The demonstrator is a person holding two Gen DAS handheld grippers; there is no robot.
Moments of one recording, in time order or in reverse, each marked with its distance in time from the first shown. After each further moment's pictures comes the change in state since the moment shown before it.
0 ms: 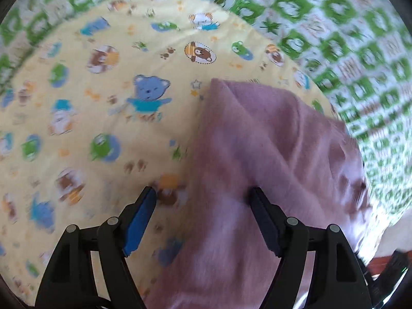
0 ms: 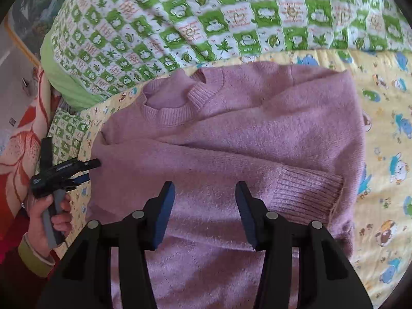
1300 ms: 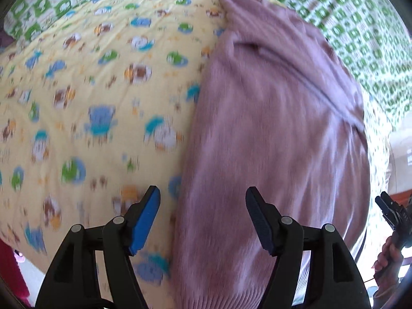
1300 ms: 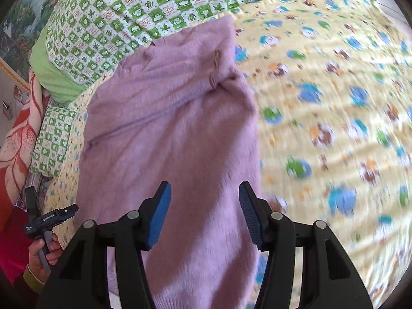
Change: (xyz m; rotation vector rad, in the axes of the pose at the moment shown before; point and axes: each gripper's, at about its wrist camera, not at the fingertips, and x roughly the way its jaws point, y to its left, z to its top) left arm -0.122 0.089 -0.264 0.209 0.106 0.033; right arm -0.135 -0.034 -0.180 0.175 -0.006 -0.148
